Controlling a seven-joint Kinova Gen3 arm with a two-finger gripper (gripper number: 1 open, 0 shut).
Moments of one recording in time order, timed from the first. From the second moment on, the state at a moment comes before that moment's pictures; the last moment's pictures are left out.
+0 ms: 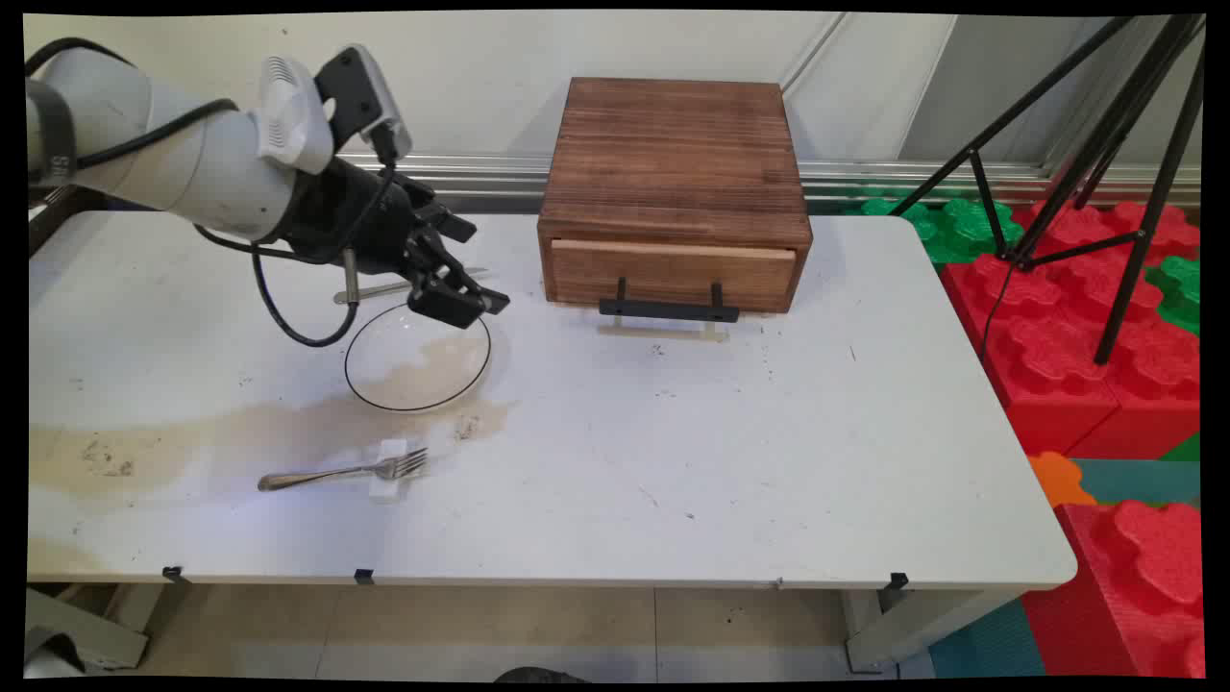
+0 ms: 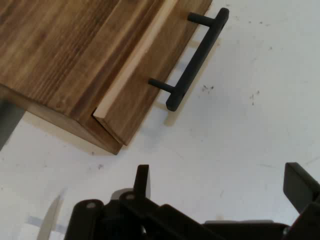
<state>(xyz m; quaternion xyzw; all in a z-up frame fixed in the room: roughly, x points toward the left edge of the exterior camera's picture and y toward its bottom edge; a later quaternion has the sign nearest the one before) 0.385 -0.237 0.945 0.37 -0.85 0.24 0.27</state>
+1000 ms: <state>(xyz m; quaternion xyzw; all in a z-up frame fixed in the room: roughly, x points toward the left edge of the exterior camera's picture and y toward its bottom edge) 0.298 -0.317 0.914 0.36 -0.89 0.22 0.18</state>
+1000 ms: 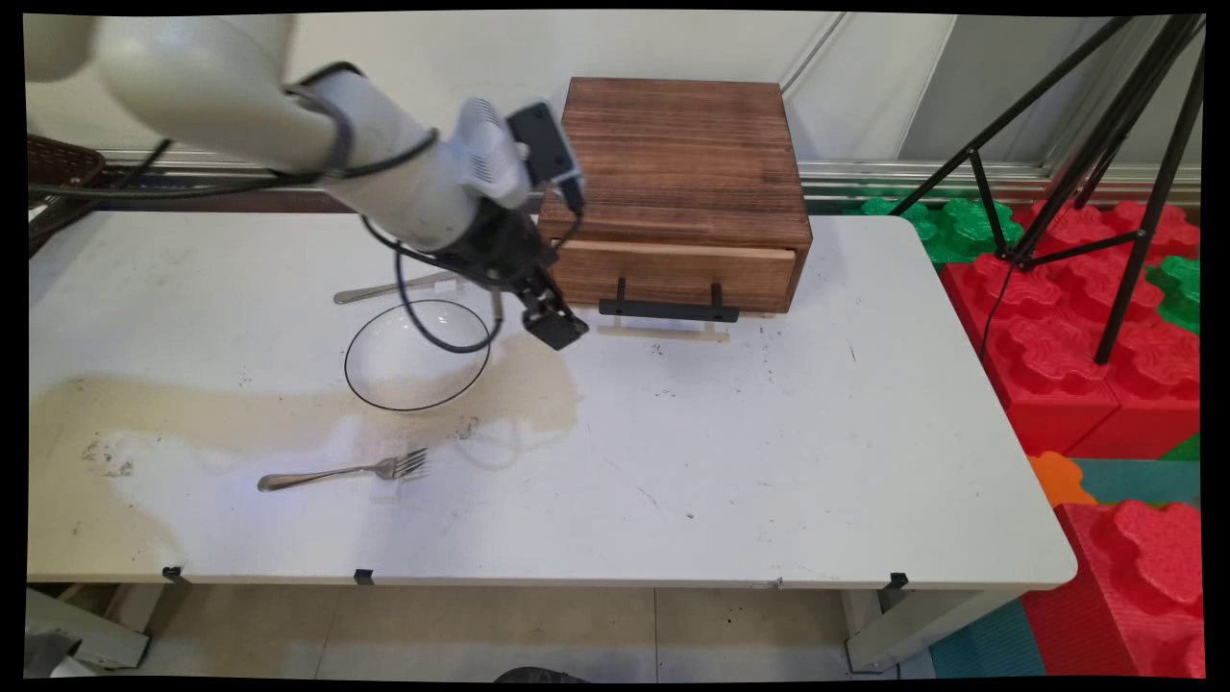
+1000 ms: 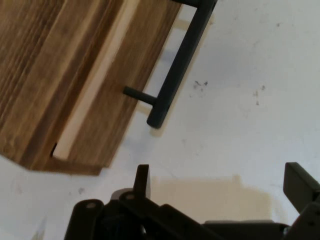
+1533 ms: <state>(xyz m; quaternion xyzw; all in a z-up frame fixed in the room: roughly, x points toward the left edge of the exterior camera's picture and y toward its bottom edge) 0.255 -0.389 0.873 0.32 -0.91 0.23 0.15</state>
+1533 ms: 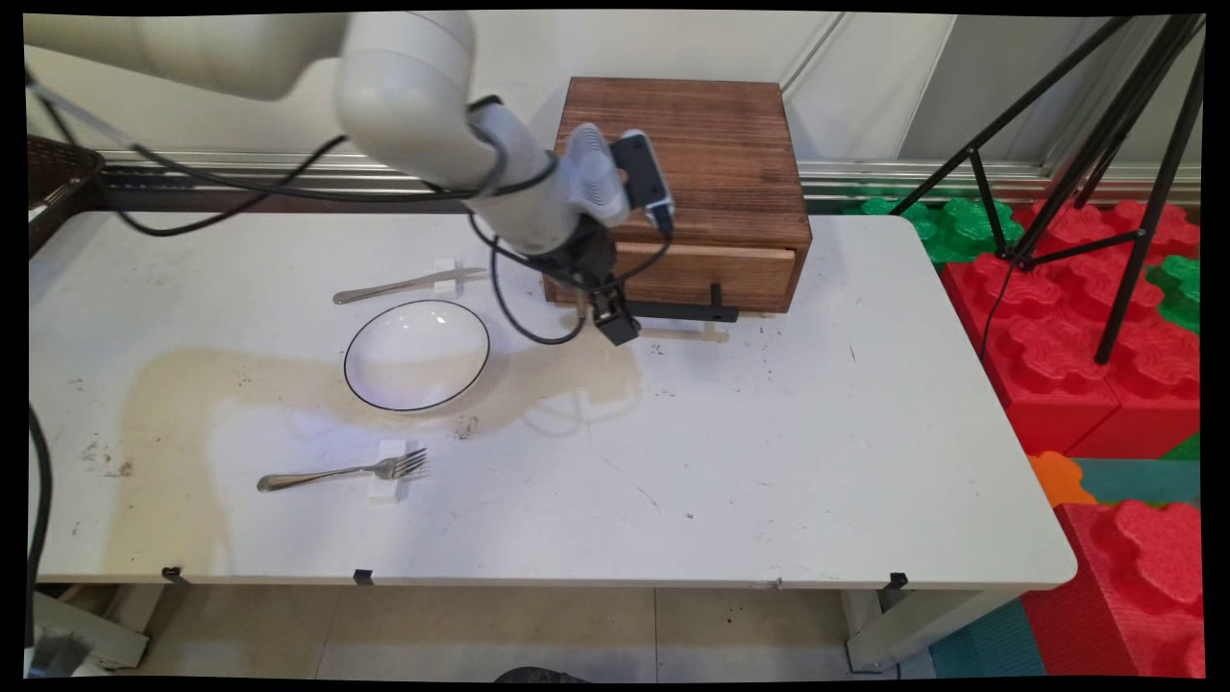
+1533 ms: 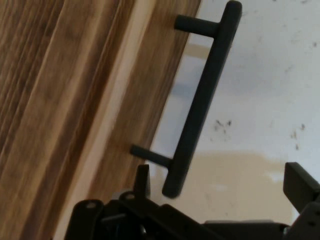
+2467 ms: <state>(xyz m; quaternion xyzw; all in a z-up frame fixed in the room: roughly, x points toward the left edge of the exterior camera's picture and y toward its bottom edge) 0.216 -0.462 0.819 0.31 -0.92 0.20 0.15</state>
